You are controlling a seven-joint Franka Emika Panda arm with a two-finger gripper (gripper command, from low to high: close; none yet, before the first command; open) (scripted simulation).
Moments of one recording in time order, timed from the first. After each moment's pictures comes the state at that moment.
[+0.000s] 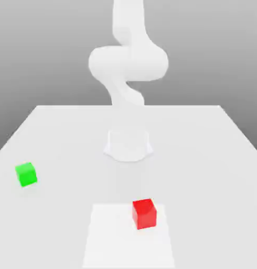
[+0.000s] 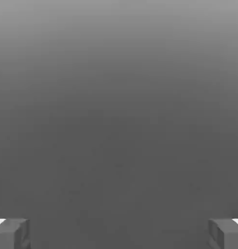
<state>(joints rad) 0.01 -0.72 0.00 -2.36 0.00 2.35 0.78</state>
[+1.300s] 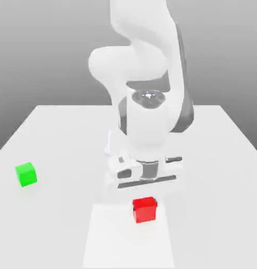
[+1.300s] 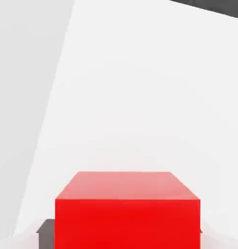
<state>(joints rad) 0.09 0.02 0.01 -2.82 0.00 2.85 0.64</state>
